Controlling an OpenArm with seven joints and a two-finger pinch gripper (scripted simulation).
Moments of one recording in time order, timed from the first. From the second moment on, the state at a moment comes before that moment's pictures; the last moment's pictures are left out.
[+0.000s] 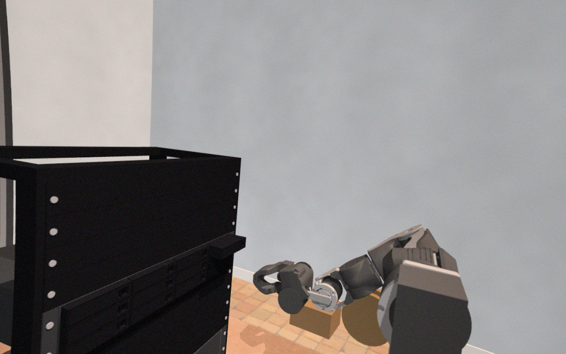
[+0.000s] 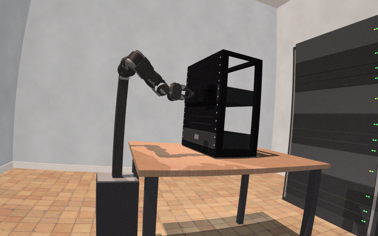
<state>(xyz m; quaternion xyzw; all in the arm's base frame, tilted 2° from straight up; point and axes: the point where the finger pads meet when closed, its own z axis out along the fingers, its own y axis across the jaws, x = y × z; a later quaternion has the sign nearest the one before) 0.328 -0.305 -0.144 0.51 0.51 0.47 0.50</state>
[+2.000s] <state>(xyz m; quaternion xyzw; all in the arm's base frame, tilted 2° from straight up) 0.393 -0.311 -0.125 0.51 0.50 0.48 0.51</state>
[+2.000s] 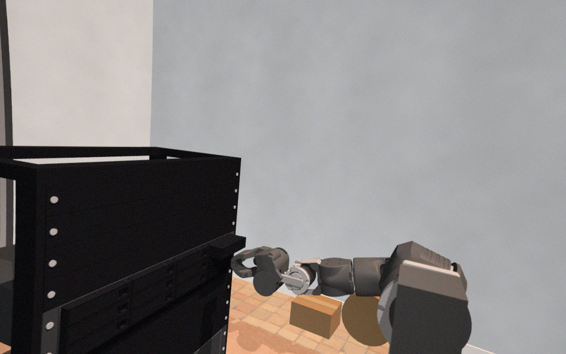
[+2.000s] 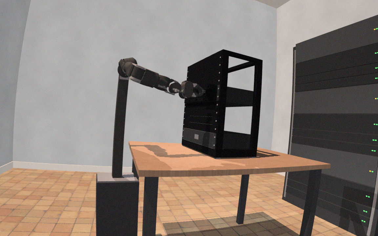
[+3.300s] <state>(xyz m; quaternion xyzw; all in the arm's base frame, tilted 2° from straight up) 0.409 -0.313 -0.131 0.52 0.50 0.47 0.51</state>
